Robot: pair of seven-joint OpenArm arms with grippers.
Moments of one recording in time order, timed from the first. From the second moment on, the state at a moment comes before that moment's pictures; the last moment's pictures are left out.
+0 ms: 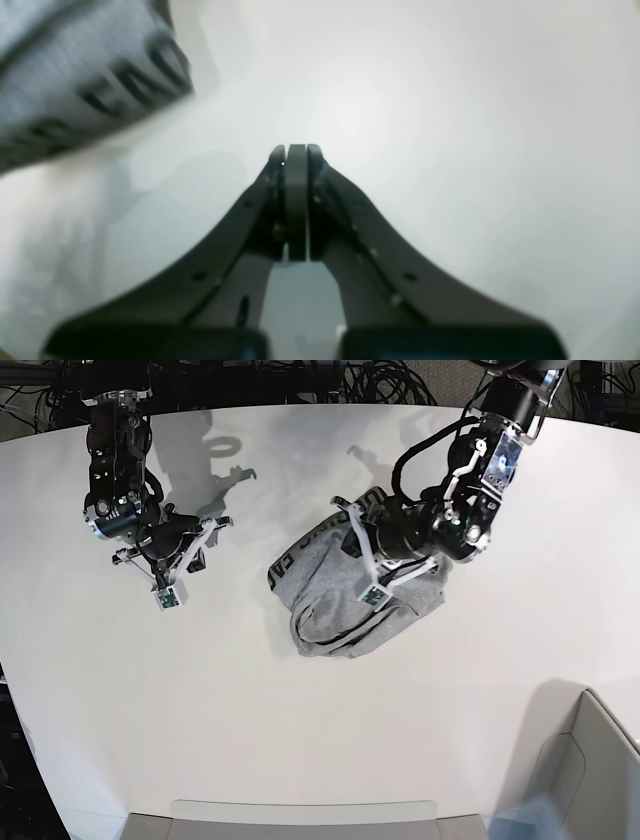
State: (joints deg) left arm -5.5 -16.8 24.9 102.8 -32.7 -5.0 68.4; right arm -4.9 15.7 -0.1 106.4 20.2 13.3 -64.2
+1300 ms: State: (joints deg) left arm -14.1 -13.9 9.2 61.5 -35.4 -7.3 30.2; right arm -13.6 16.4 0.1 111.4 20.1 13.6 -64.3
